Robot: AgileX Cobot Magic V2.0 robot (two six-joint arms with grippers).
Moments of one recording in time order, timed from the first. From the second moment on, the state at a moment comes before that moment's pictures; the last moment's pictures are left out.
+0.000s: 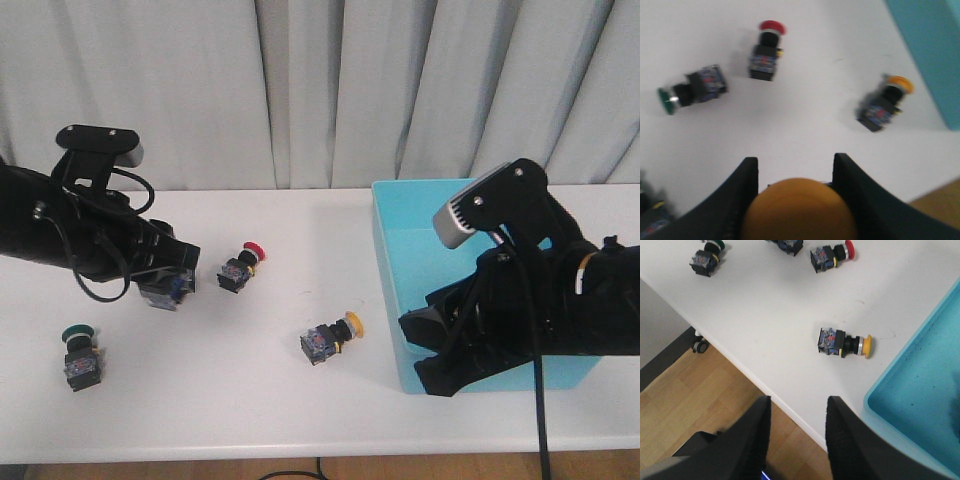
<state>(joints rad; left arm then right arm) -0.33 1.44 -1.10 -0.28 0.68 0.16 0.48 1.14 -0.91 0.37 0.69 -0.41</state>
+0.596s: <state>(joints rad) -0.33 1.45 -1.10 -1.14 0.86 0.73 0.53 1.28 -0.91 0.53 0.59 -0.76</state>
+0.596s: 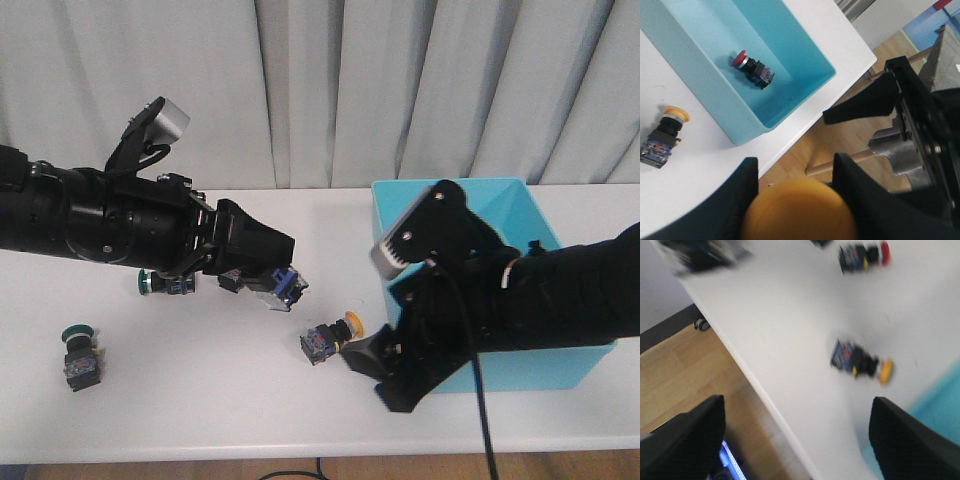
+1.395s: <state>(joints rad) -0.33 1.46 -1.10 -1.20 0.86 0.73 0.75 1.39 -0.91 0.60 0.11 -0.86</state>
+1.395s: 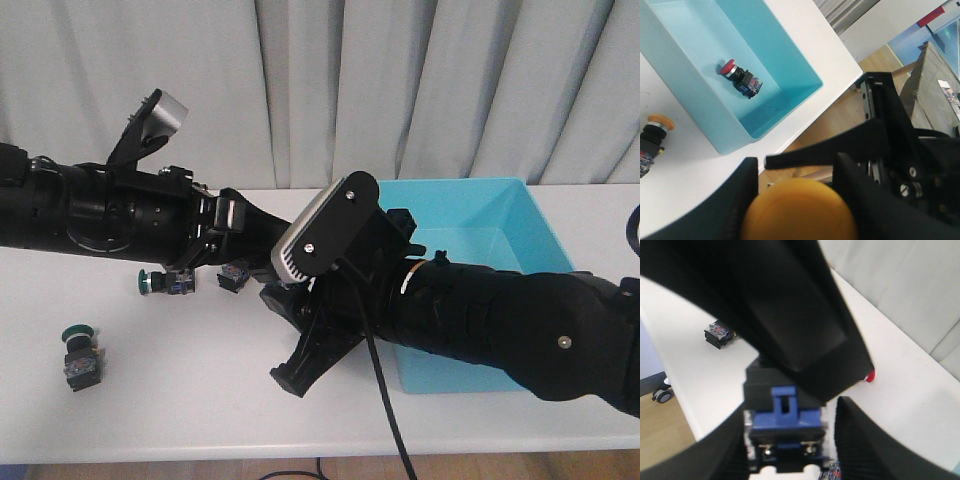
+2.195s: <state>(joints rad) -0.33 1.46 -1.10 -1.18 0.85 0.76 0.74 1.40 -0.91 0.60 0.14 -0.86</state>
